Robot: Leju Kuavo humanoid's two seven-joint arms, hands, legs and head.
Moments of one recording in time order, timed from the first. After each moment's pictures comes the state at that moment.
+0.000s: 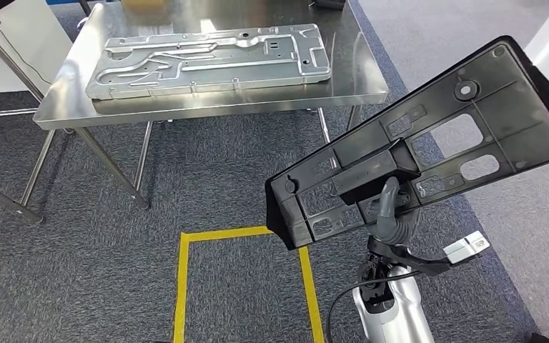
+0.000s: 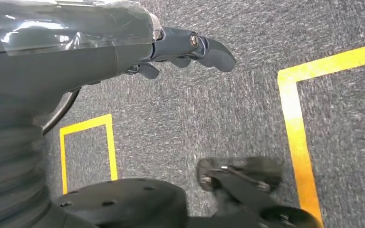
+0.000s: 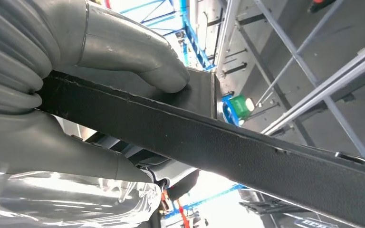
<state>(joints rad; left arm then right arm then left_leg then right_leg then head) -0.17 -0.07 -1.48 -0.12 1.35 0.46 -0.16 -0.15 0.14 0.11 -1.49 -0.42 0.14 -0.64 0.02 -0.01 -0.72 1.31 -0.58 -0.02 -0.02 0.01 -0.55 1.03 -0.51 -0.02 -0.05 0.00</state>
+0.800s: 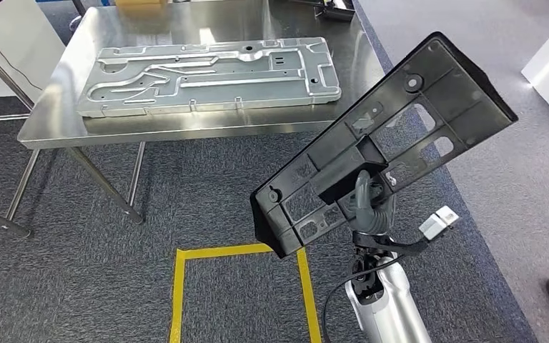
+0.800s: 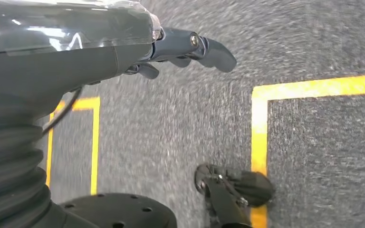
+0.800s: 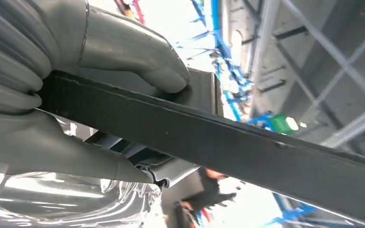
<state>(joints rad) -0.14 -0.07 -1.43 -0.12 1.47 0.52 -0.25 -0.24 0.13 0.17 -1.36 -0.44 0.19 -0.55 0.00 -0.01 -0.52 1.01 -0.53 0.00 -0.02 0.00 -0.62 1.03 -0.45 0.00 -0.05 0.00</state>
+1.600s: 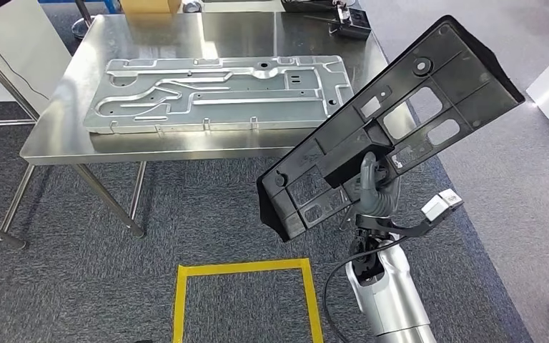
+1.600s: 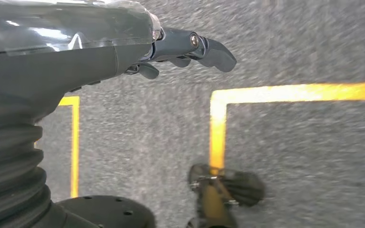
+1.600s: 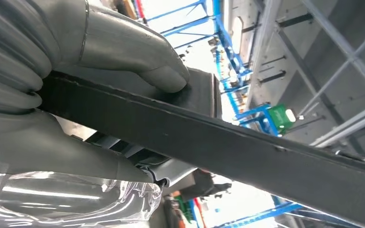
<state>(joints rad) -0.18 -0.06 -1.40 -0.13 1.44 0.48 -0.22 -0.32 0.12 0.14 -1.31 -0.45 0.14 -0.56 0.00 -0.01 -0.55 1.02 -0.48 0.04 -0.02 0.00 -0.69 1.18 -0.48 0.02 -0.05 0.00</state>
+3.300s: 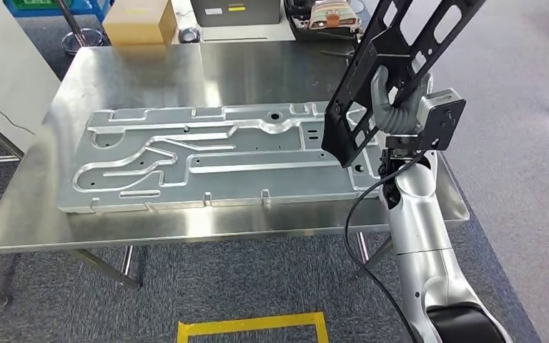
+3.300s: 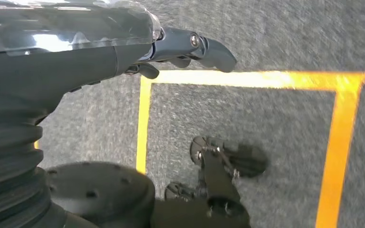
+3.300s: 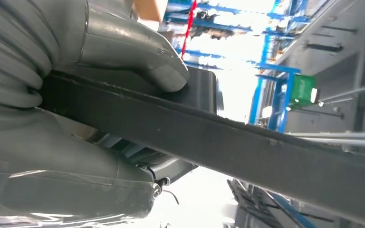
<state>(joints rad) -0.16 -0.07 -1.35 -0.13 1.55 0.42 -0.34 -0.70 0.03 0.08 -1.18 0.03 -0.07 -0.42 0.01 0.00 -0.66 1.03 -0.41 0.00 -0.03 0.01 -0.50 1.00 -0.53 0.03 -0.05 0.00</state>
